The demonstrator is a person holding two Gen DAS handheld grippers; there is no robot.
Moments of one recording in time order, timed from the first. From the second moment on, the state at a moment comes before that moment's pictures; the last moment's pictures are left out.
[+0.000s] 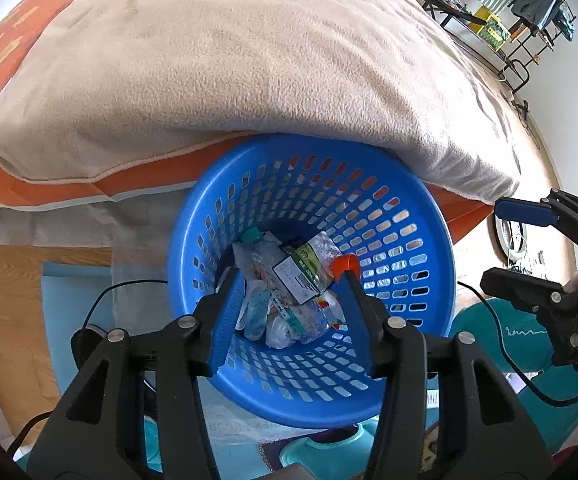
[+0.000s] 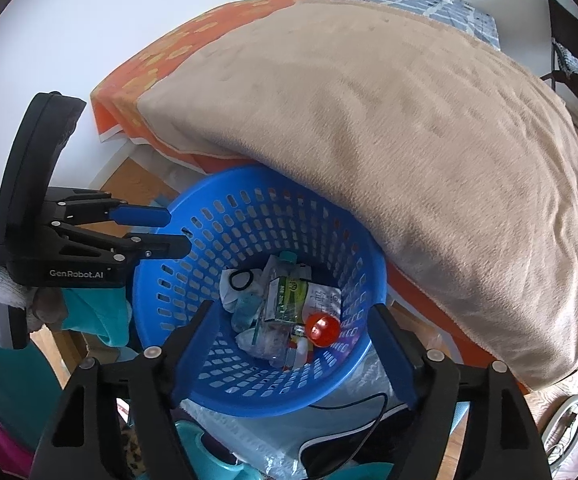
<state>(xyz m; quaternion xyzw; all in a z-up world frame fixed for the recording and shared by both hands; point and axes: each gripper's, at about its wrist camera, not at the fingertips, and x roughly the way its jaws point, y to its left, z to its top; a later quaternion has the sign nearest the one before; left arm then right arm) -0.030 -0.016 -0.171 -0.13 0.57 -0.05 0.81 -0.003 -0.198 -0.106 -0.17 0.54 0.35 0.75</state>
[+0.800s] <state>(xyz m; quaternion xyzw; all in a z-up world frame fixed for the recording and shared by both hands) 0.005 -0.005 -0.088 -0.14 0.46 -0.03 0.88 0.023 -0.205 -0.042 -0.13 0.46 0.31 0.82</state>
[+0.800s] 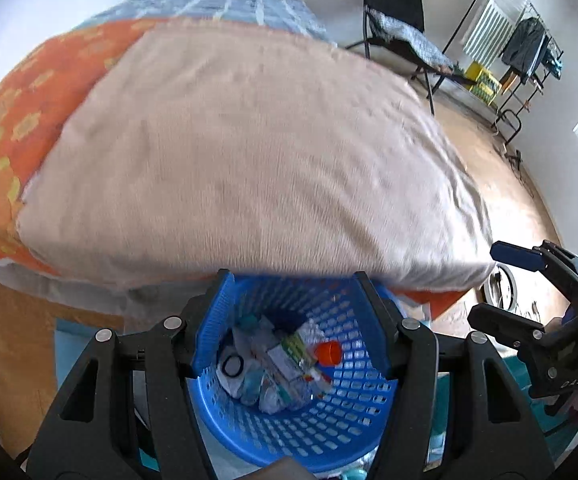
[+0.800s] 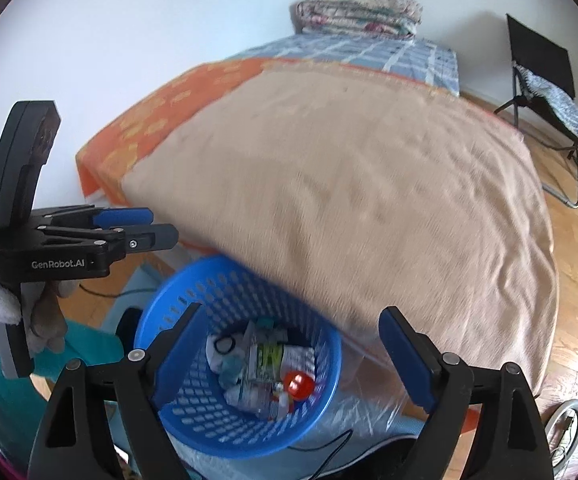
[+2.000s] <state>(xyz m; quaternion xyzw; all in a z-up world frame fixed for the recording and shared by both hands) 0.008 -0.026 0.025 -0.11 0.31 0.00 0.94 0.051 -0.255 0.055 -0.02 0.31 0.24 0.92</state>
